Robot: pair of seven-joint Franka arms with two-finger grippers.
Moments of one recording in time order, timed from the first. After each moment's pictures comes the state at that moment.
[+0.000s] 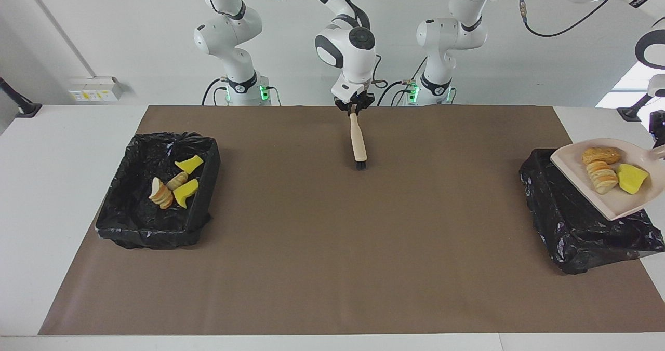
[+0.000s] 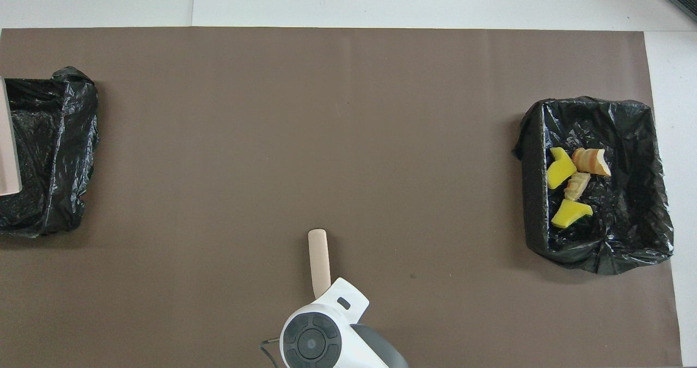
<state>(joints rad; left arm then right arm) -0.06 0.28 0.62 -1.58 0.02 2.18 2.03 0.67 0.08 0.29 -2.18 0.15 2.14 0.79</state>
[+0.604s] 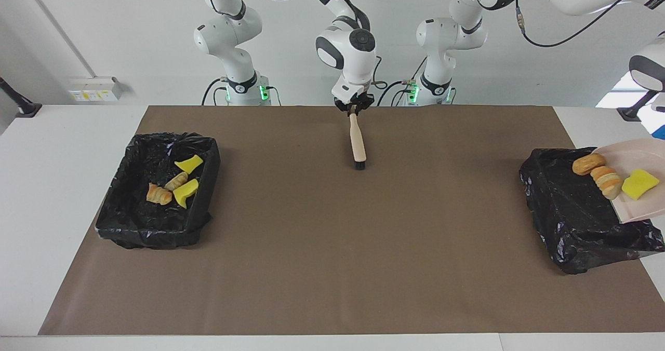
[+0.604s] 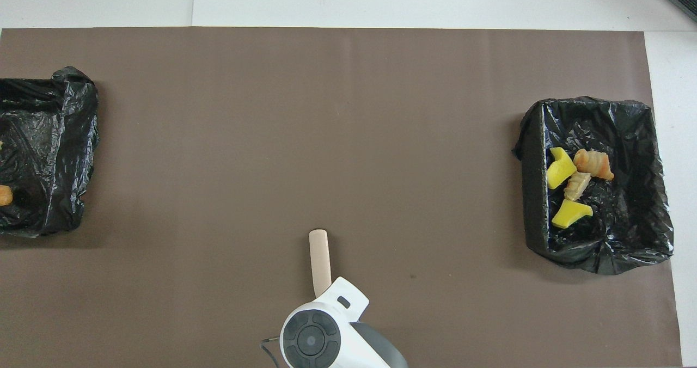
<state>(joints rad) -0.09 0.32 0.59 -1.55 0.51 2.28 2.02 0.67 0.09 0.29 -2.18 0.15 2.14 0.79</state>
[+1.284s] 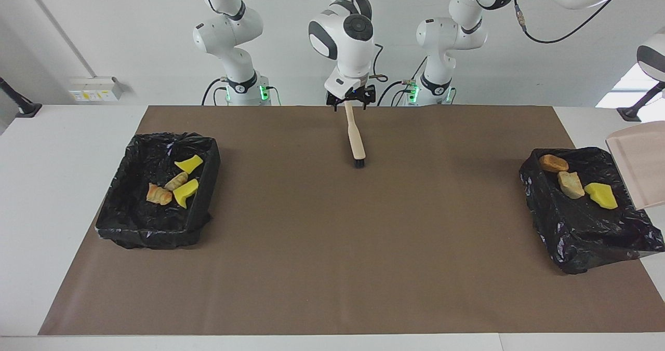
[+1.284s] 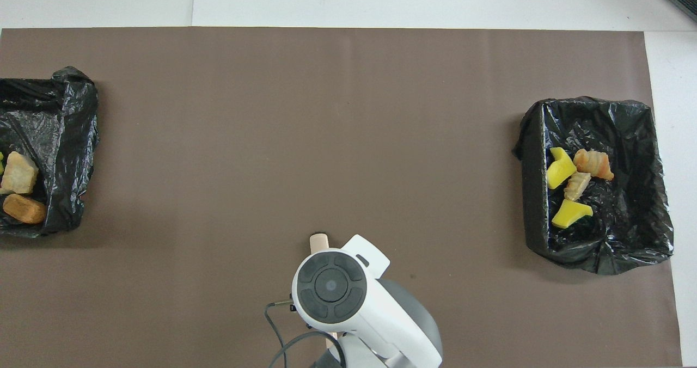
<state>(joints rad) -0.09 0.32 0.57 -1.45 0.57 2.13 1.99 0.52 0.05 0.28 -1.95 0.15 1.86 0.68</state>
